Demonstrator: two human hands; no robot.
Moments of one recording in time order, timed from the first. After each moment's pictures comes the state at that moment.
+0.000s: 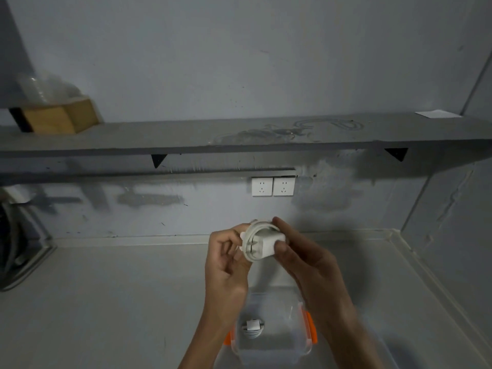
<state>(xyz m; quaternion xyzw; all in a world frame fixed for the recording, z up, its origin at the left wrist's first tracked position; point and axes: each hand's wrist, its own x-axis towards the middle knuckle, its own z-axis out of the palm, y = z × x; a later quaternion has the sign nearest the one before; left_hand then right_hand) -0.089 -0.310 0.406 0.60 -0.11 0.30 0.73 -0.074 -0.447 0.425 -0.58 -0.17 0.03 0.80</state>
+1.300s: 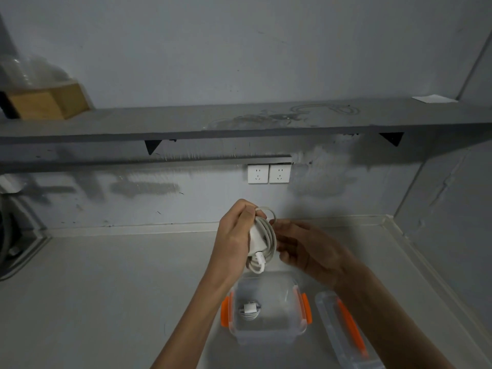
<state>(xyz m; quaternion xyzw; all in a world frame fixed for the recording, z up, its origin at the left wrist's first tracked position) -0.071 -0.312 0.434 0.72 -0.03 0.17 0.68 -0.037 -0.462 0.431 -0.56 -0.05 0.29 0.77</state>
